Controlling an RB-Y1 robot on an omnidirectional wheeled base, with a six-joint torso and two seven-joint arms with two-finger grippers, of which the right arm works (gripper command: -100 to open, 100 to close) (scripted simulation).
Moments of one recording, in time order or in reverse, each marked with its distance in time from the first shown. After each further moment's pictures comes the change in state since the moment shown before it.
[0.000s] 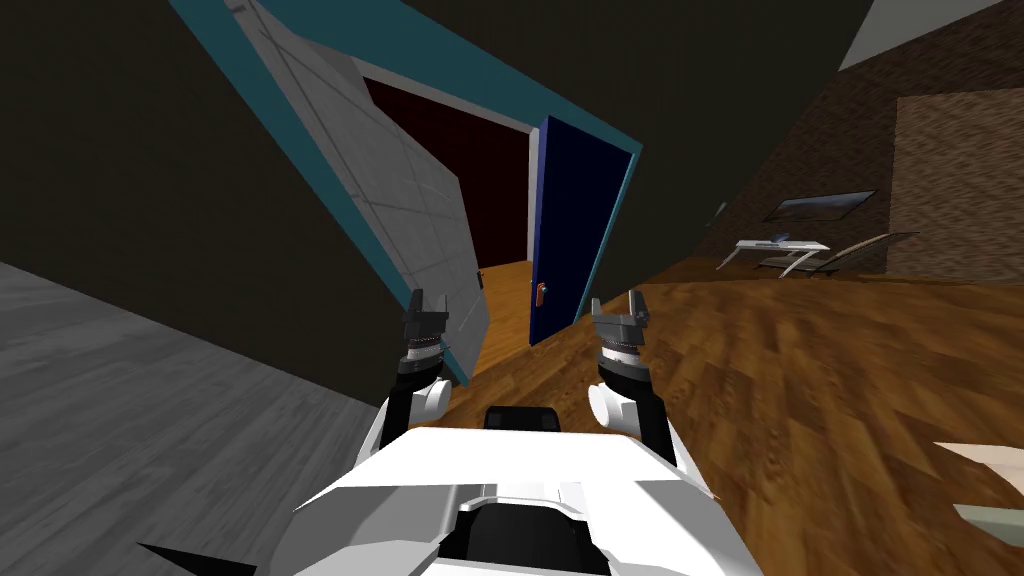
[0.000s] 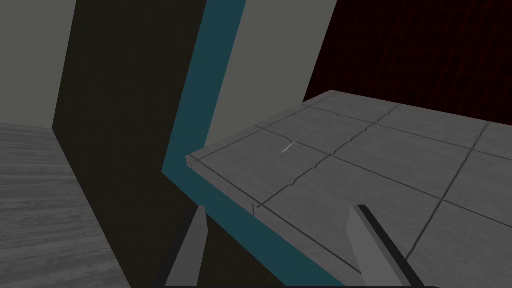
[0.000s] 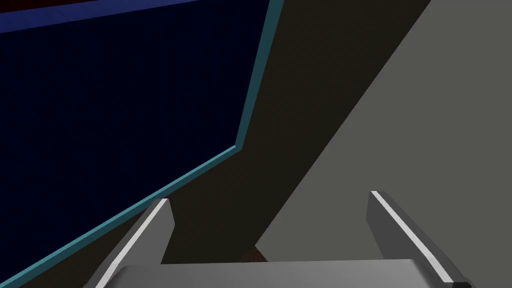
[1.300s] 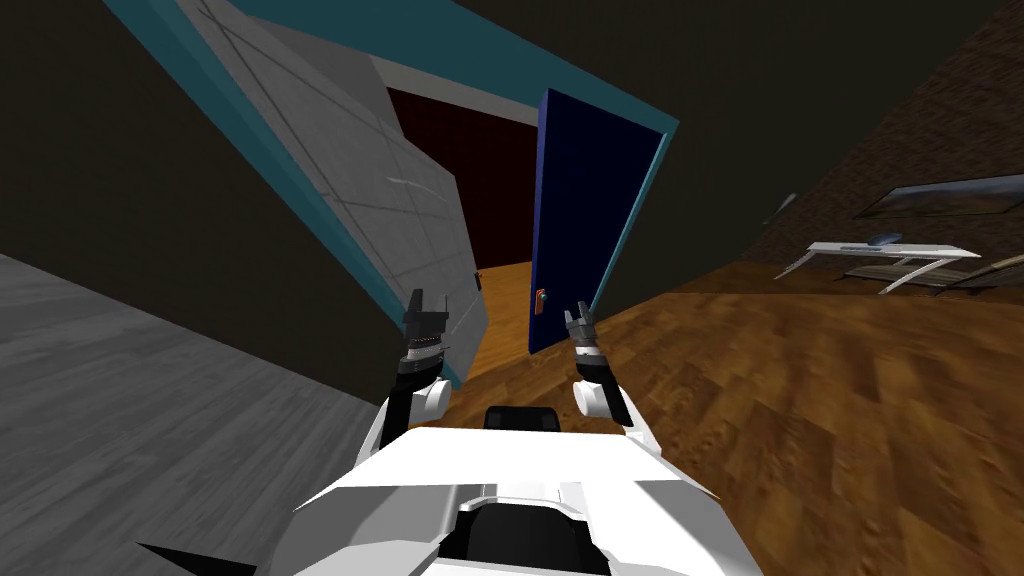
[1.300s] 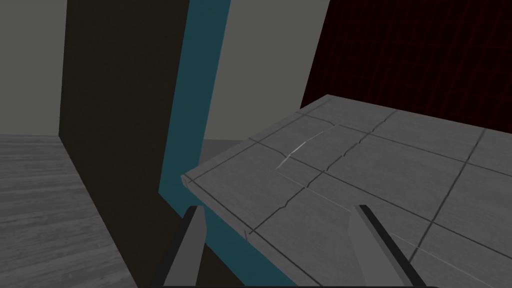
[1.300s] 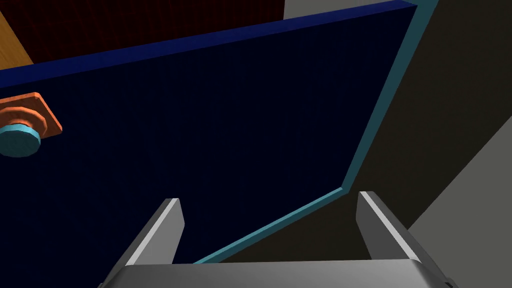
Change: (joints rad) arm -0.115 -0.076 0.075 0.268 0.033 0.095 0.004
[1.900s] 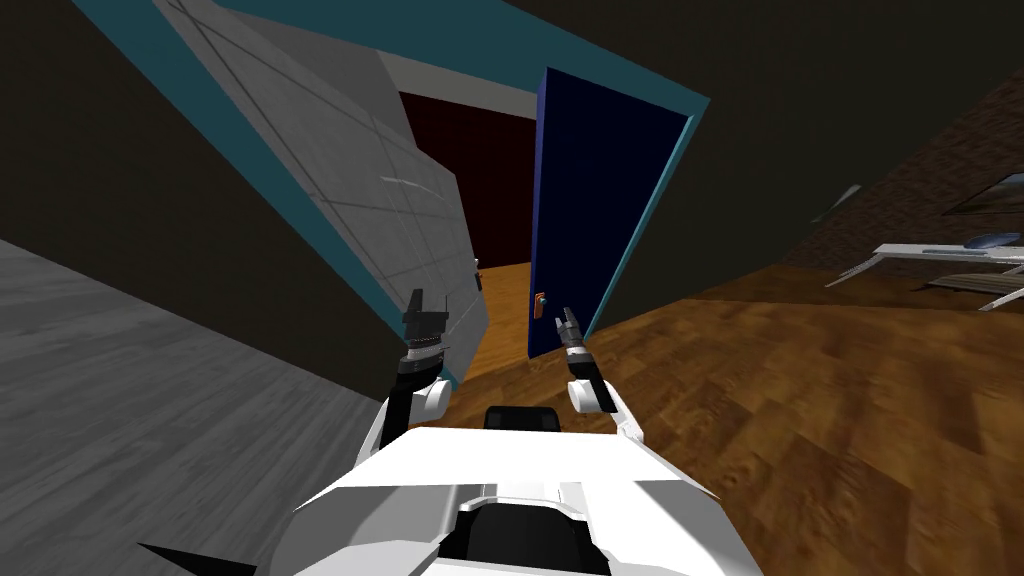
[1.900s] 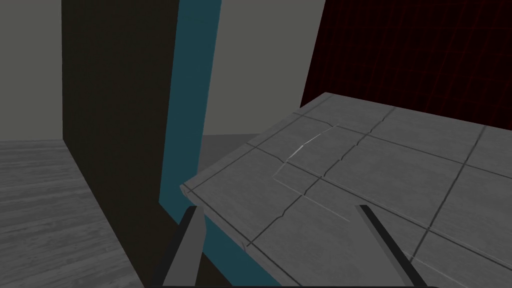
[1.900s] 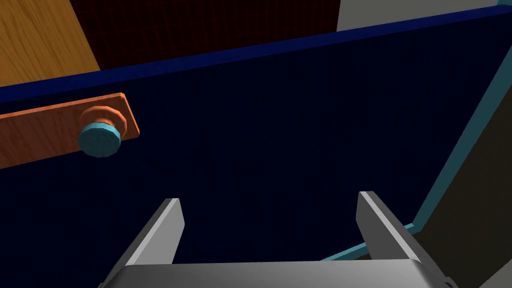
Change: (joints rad) arm -0.069 -0.037 0.035 0.162 0.013 0.051 -0.006
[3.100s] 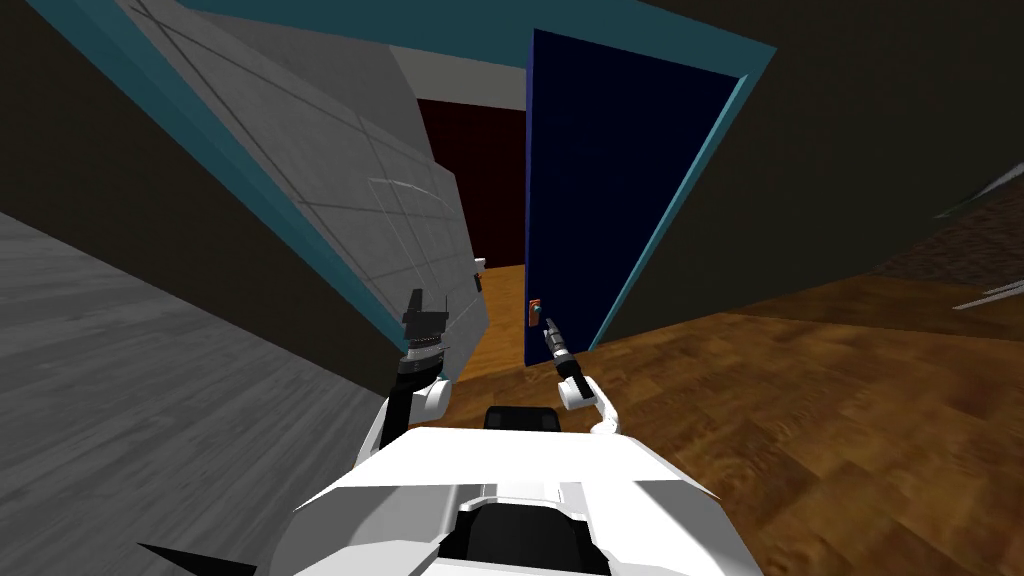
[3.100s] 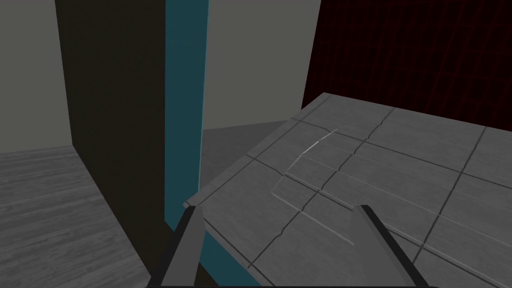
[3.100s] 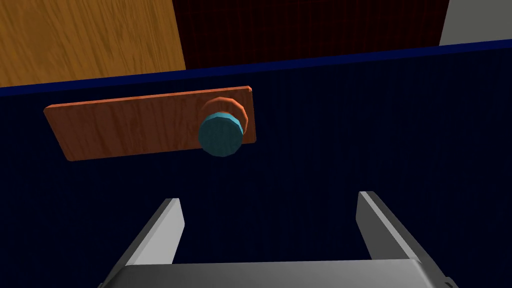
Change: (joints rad) arm -0.125 -0.023 0.075 0.282 0.034 0.099 0.005
